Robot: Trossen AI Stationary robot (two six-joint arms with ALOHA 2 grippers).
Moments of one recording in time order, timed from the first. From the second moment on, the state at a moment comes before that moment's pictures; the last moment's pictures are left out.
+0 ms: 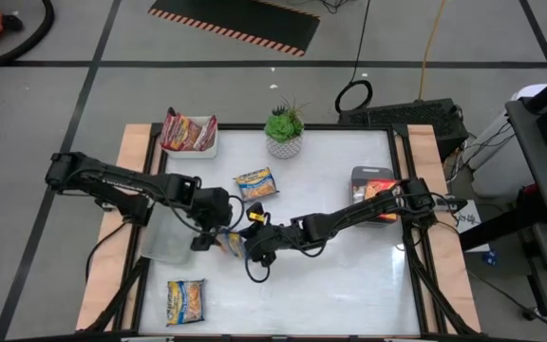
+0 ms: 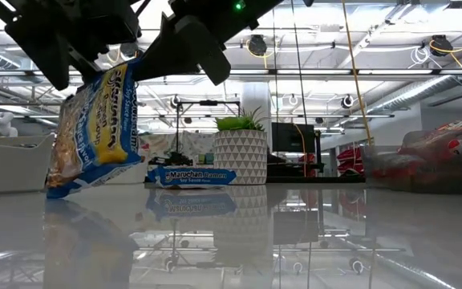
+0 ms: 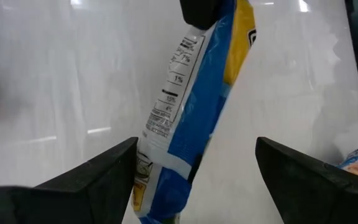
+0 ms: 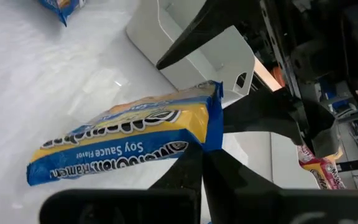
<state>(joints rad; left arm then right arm) -0.10 1.28 0.86 -0.69 0.30 -0.04 0.25 2.02 1.46 0.00 0.39 -0.56</state>
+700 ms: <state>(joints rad) -0.19 1.28 0.86 -0.65 0.03 -0.17 0.25 2.02 1.46 0.01 0.39 -0.62</state>
